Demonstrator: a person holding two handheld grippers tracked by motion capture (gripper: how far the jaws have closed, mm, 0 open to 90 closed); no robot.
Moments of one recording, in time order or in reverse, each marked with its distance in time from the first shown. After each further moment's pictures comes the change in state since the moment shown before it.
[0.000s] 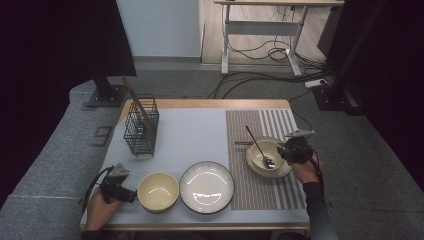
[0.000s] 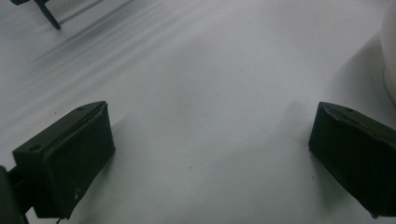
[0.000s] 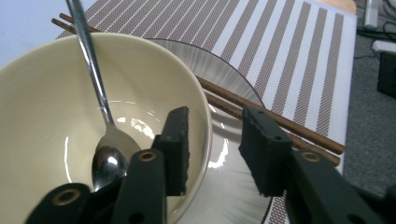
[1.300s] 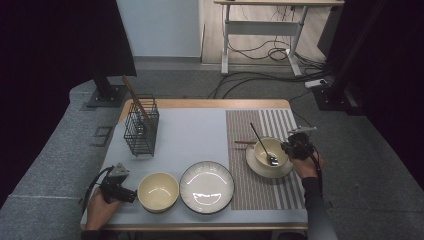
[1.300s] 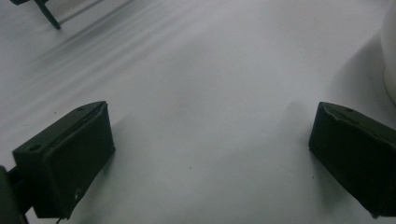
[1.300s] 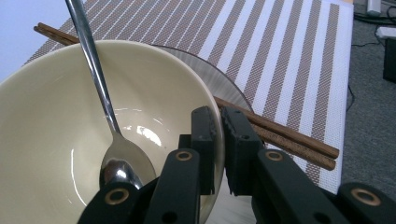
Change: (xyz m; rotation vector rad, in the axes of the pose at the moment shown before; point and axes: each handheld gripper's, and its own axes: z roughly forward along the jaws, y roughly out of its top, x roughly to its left) left arm 0.000 0.000 0.000 0.000 0.000 -0.001; right arm -0.012 0.005 0.008 0.011 0.001 0.054
